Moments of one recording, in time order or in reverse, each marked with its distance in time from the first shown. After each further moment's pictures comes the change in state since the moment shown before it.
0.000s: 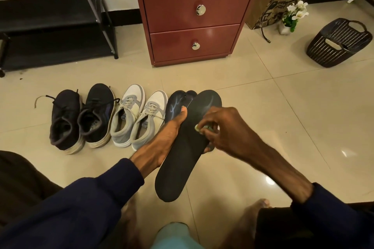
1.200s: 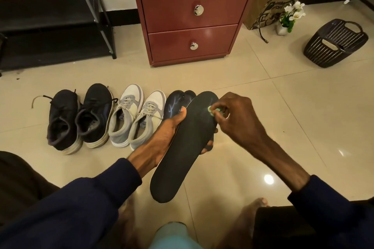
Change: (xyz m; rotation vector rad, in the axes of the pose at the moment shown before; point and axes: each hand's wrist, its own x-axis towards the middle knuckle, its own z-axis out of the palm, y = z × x) left_hand -0.001 -0.003 -0.003 0.030 -0.107 -0.078; right_hand 0.007 0.023 -0.007 -0.041 0.274 0.141
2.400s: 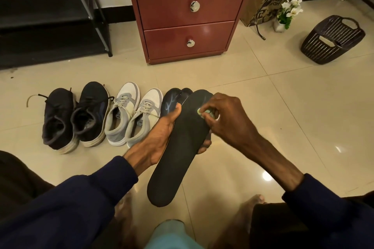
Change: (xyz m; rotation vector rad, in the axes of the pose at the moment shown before) left_hand -0.002 -0.003 0.003 -0.079 -0.035 -0.015; right_hand -0.003 -0.006 0.005 0.006 -0.081 -0.058
